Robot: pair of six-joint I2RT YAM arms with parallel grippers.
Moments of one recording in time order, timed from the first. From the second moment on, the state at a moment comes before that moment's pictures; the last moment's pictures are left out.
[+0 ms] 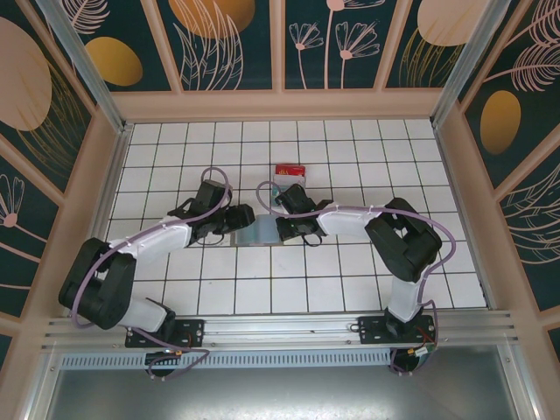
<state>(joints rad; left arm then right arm) -0.48 1.45 0.74 -0.18 0.22 -0.74 0.79 1.84 1.03 -0.22 -0.04 0.36</state>
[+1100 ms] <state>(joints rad) -0.48 1.55 0.71 -0.17 0.23 -0.71 0.79 1.85 1.04 -0.22 -0.04 0.36</state>
